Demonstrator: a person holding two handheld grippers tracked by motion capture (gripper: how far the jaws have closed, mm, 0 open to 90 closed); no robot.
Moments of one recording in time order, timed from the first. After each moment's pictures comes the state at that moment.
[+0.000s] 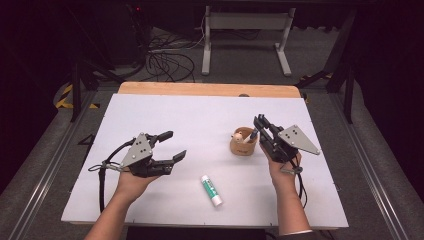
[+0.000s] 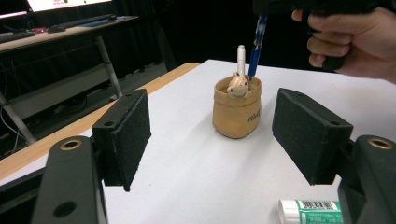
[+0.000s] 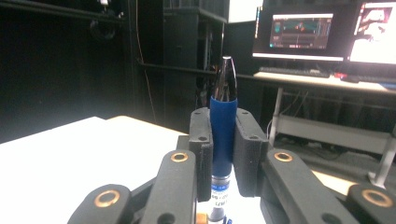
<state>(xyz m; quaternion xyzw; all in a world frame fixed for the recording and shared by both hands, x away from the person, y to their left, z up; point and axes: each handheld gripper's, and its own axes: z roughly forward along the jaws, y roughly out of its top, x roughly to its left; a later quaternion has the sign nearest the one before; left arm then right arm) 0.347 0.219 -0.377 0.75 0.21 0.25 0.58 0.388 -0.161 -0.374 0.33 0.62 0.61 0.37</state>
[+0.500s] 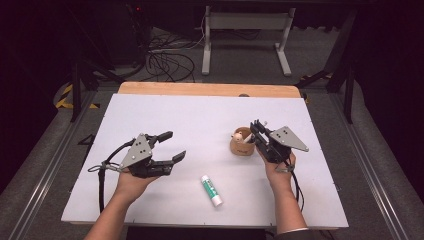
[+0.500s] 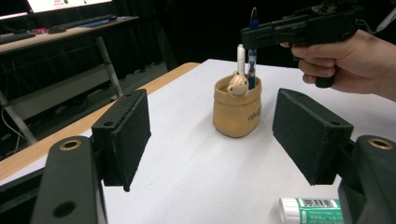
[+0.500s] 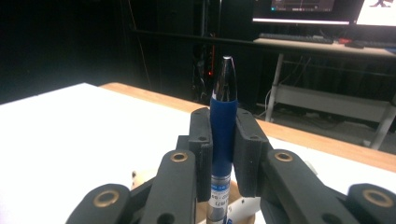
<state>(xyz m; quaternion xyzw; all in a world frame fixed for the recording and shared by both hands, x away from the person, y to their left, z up) 0.346 0.219 -0.378 0.75 0.20 0.25 0.58 0.403 -0.157 -0.401 0.36 0.65 0.56 0.35</state>
